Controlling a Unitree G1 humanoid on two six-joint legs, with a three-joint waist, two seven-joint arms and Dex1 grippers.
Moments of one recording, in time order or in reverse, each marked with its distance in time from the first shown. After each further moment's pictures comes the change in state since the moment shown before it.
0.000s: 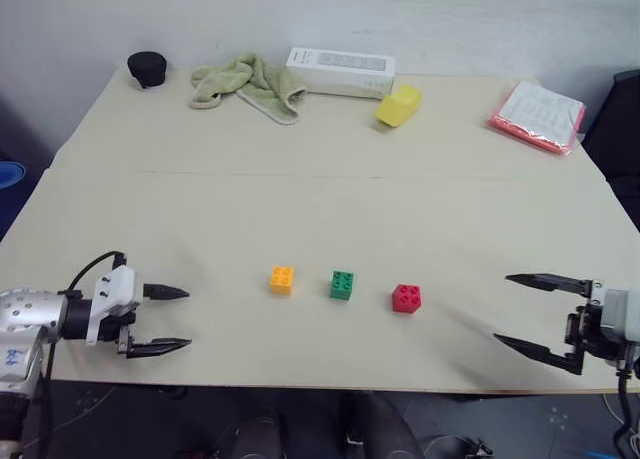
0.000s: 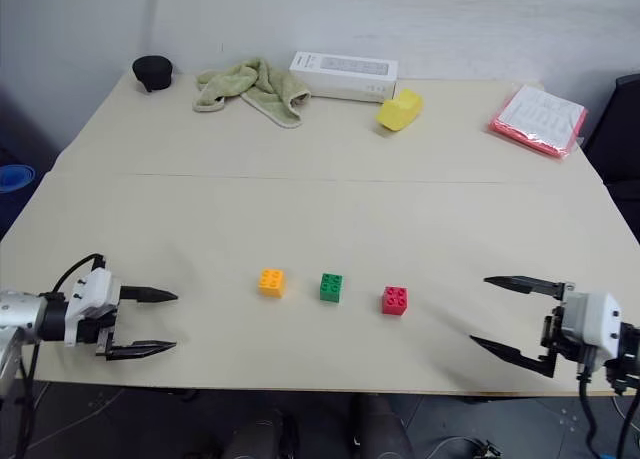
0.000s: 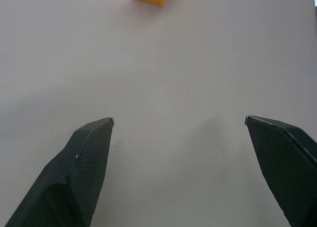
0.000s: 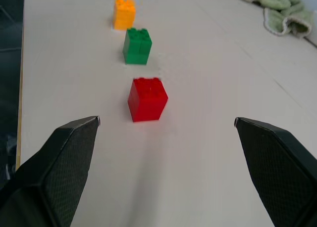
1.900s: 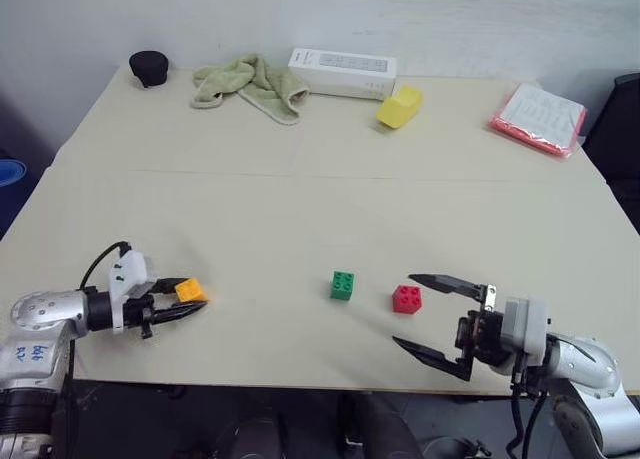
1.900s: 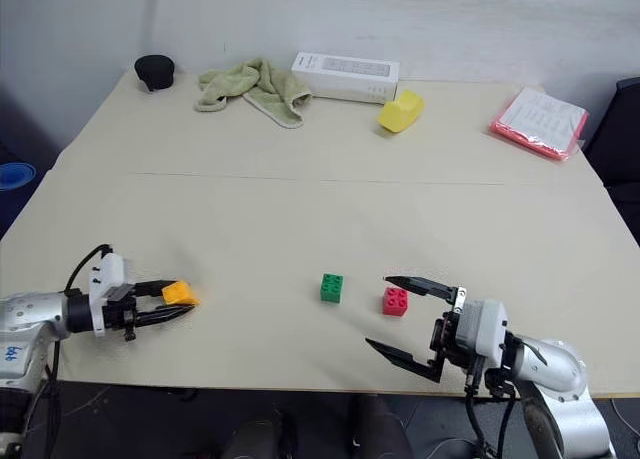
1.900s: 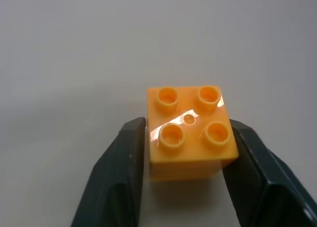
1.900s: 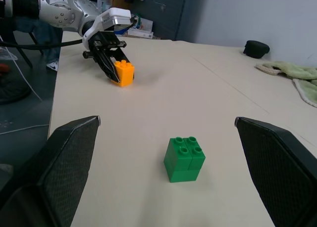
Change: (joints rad) left arm -0.144 -0.112 -0.064 0.040 0.001 0.063 0.117; right arm 0.044 0.292 0.306 -0.464 -0.057 0.128 -0.329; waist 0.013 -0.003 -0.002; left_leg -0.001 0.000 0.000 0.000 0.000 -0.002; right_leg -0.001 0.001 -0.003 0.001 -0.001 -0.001
